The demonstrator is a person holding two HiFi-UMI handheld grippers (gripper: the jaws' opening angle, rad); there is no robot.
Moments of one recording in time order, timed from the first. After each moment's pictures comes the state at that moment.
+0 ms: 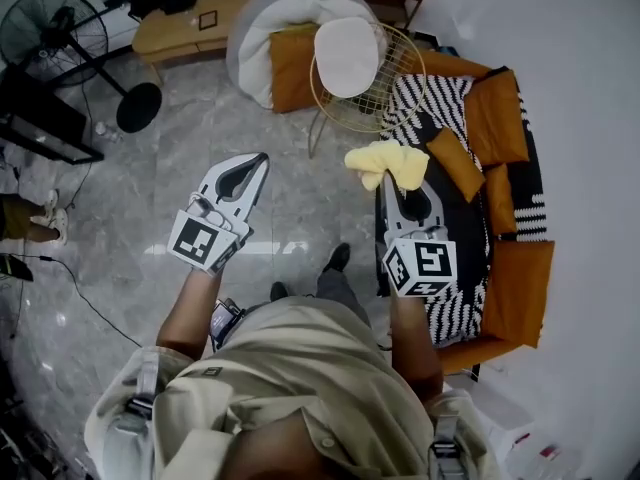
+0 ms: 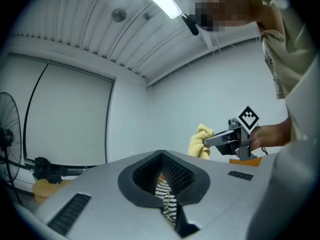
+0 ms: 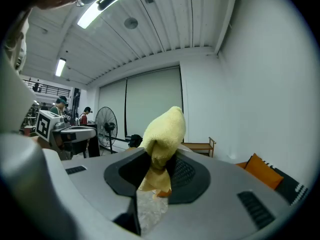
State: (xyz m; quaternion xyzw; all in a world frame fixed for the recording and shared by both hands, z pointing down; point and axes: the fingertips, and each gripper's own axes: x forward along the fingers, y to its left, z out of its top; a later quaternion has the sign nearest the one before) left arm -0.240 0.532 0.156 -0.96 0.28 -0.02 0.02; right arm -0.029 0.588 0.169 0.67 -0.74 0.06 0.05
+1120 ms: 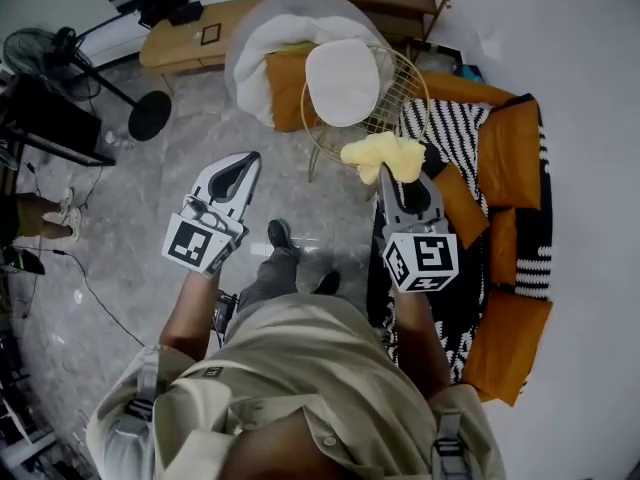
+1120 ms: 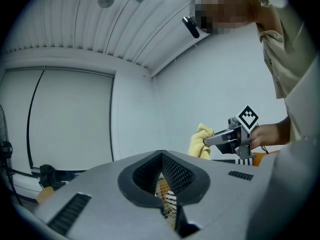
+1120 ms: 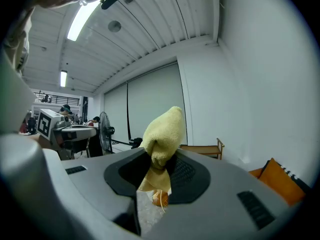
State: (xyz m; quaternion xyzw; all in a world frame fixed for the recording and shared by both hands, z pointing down) left arm -0.074 0.377 0.140 -0.93 0.35 -0.06 0.04; right arm 0.144 0.404 0.169 0.61 -0.79 0.07 0.03
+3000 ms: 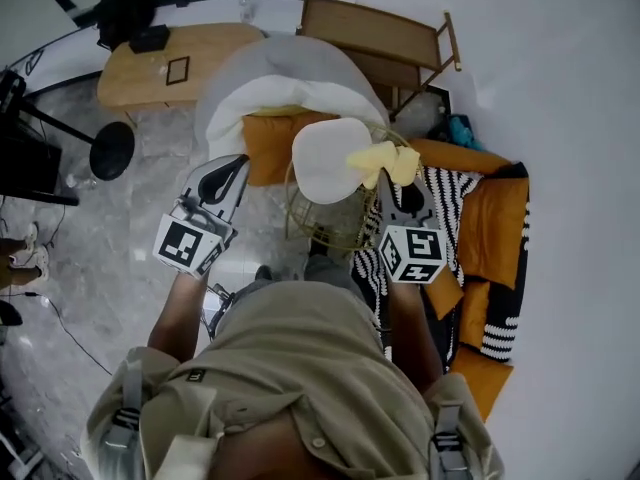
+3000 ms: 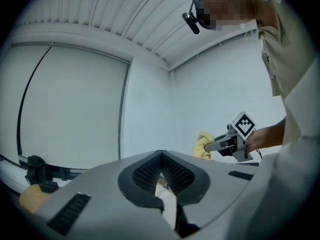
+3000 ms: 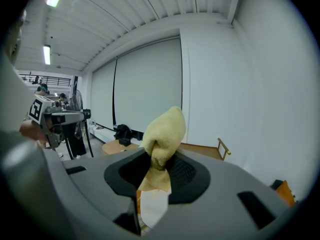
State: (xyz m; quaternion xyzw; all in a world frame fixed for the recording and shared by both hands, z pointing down) left arm -0.084 -0.023 0.172 -0.93 0.35 -0.01 0.00; right arm 0.169 0.004 0.225 0.63 -0.76 0.09 0.13
